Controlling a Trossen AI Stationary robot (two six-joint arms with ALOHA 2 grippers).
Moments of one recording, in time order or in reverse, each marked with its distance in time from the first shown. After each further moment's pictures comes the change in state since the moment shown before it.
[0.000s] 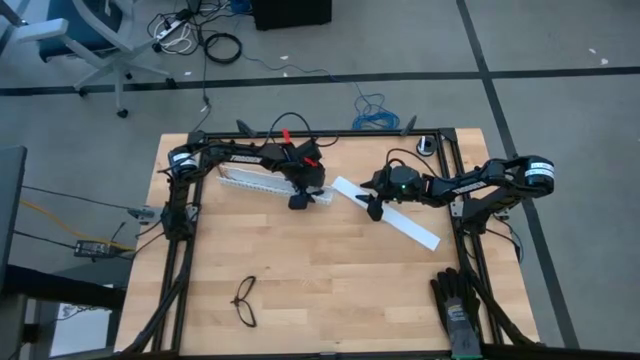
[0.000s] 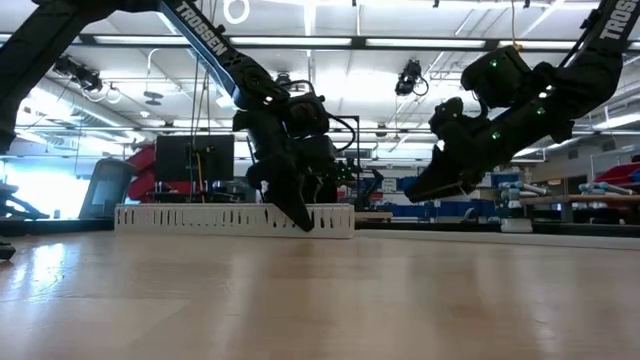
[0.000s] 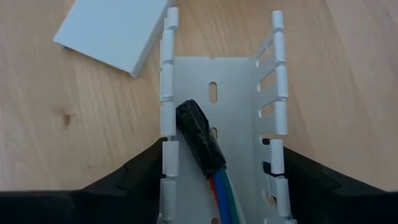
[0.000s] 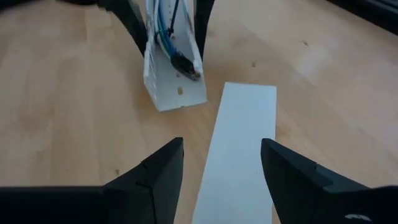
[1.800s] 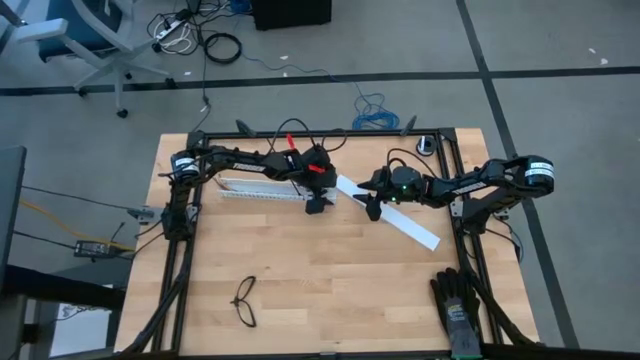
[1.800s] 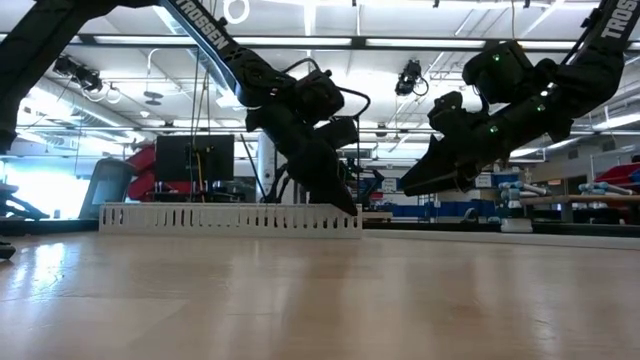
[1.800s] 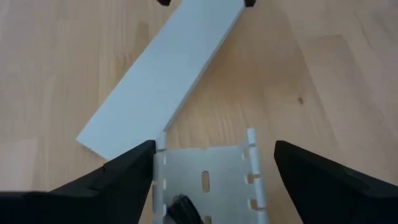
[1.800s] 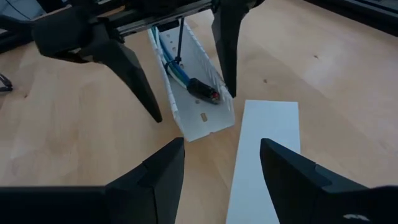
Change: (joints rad) left arm -0.088 -0.006 0.001 0.297 -0.026 -0.210; right arm 0.021 0.000 0.000 0.054 -0.010 0.074
